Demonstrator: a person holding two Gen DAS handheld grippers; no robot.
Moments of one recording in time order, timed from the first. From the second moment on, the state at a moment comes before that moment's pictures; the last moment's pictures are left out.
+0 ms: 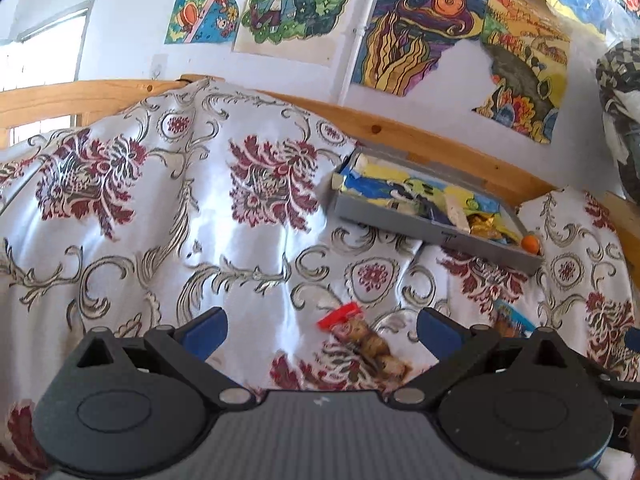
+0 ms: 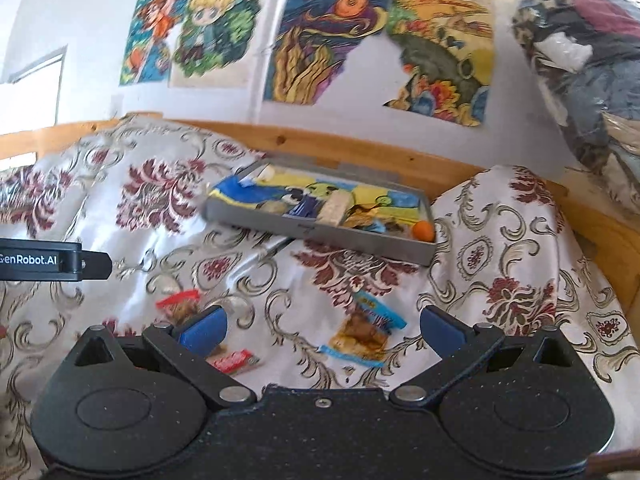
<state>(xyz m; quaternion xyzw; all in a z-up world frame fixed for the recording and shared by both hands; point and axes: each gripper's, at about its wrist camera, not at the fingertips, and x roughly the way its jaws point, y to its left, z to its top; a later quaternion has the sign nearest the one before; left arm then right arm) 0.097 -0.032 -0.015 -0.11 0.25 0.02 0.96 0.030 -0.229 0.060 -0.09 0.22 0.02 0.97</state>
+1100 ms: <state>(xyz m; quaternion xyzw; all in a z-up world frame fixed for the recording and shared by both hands) 0.109 -0.040 -0.042 -0.11 0.31 0.04 0.94 0.029 -0.232 0.056 -0.08 0.23 0.00 0.97</state>
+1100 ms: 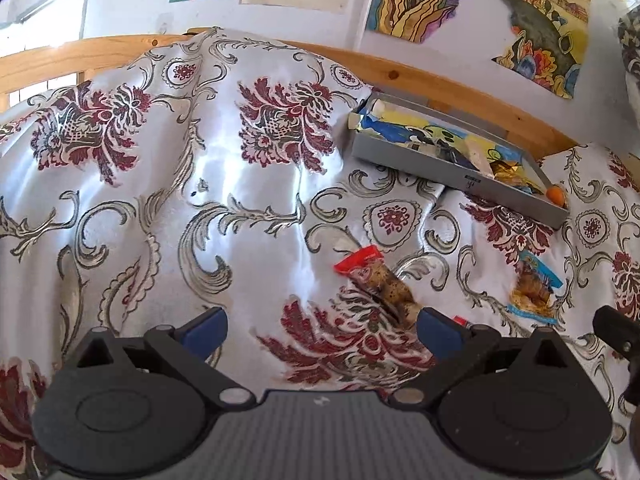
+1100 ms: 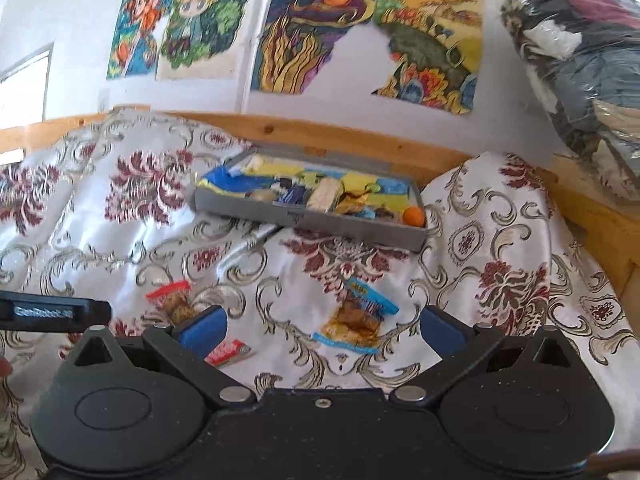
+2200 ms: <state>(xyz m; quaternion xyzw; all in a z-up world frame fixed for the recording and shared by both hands) 0.161 -0.079 -0.056 -0.11 0.31 0.06 0.94 0.084 -0.252 0.066 -0.02 0.26 -0.01 0.97</state>
